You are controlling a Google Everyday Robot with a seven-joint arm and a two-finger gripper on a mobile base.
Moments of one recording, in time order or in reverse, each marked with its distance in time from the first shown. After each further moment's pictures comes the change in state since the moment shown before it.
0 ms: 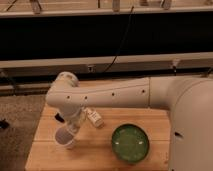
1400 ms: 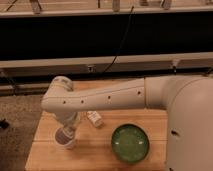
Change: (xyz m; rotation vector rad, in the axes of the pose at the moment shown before) arm -0.006 -0.010 0.005 0.027 0.017 -0.044
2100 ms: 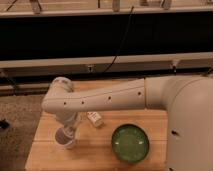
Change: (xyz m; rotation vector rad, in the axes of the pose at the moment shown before) arm 0.001 0.000 0.003 0.004 0.010 -0.009
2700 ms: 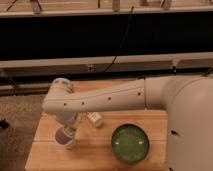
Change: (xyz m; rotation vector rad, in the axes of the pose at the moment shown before) arm 0.000 0.000 0.002 0.001 0.006 -0.007
